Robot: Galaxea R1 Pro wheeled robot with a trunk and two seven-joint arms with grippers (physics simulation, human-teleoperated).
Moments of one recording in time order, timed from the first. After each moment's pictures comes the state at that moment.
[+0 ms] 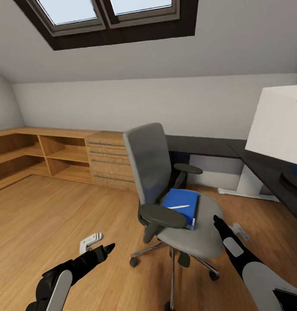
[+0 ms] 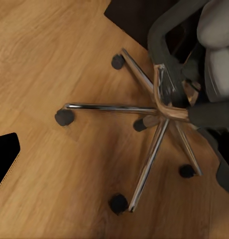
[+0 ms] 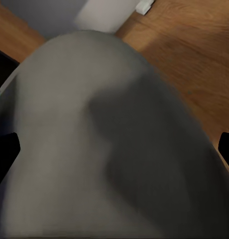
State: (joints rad) left arm -0.11 -0.07 0.08 -1.57 0.51 0.79 0.08; right arm -0.75 -0.12 -0.23 -0.31 -0.78 -0.16 0.02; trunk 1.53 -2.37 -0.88
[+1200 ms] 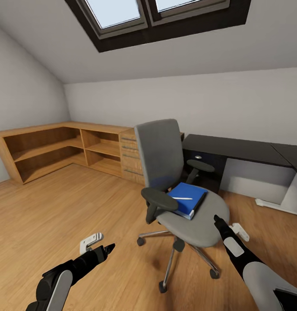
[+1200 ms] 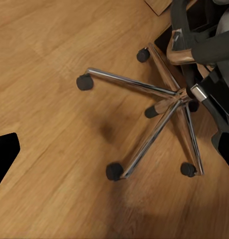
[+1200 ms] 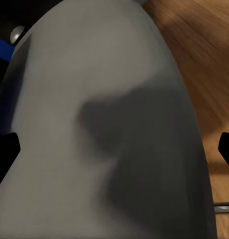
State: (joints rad) left arm -0.11 -0.07 0.08 -1.57 0.51 0.79 0.08; right arm -0.75 -0.12 -0.22 -0.31 -0.78 -0.17 0.02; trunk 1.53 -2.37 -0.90
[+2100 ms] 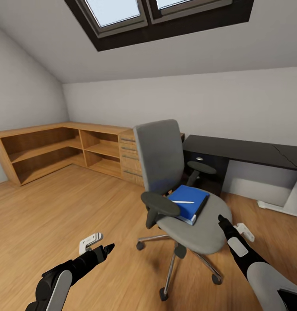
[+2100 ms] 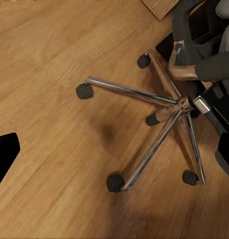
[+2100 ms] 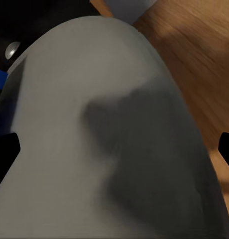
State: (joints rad) left arm -0.11 -0.06 0.08 -1.56 0.51 0.79 0.08; right arm -0.75 -0.15 -0.23 -0.31 -0.78 -0.17 0.01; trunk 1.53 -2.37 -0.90
